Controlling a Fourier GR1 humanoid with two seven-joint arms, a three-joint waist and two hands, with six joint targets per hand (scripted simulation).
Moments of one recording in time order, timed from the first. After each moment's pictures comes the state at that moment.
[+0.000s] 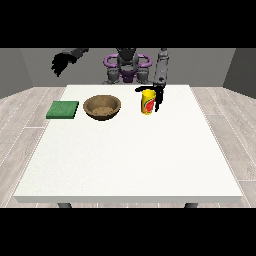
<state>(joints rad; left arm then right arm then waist) -0.44 0.04 0.11 -0.89 0.03 0.14 -0.53 -0.16 -0.21 -0.24 -1.64 -0.28 0.15 0.00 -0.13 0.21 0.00</state>
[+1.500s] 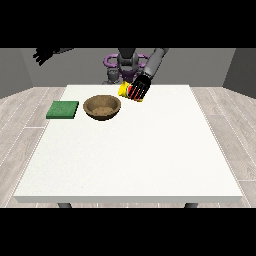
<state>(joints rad) -0.75 0.10 -0.28 -0.54 -0.74 0.68 -0.01 -0.22 -0.38 -0.36 -1.35 -0.42 0.33 0.07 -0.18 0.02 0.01</state>
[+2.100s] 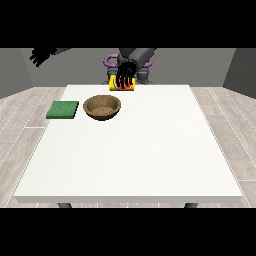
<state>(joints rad) -0.96 0.01 -0.54 -0.47 -1.08 0.48 0.45 -0.24 -0.42 -0.40 -1.17 -0.41 0.39 0.02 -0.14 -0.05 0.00</state>
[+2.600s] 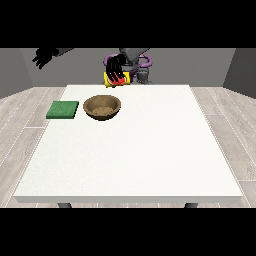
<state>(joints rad) -1.03 0.00 -0.75 -0.54 -1.25 0.18 0.63 -0.29 -0.38 -0.36 -1.10 -0.37 0.37 -0.02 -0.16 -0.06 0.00</state>
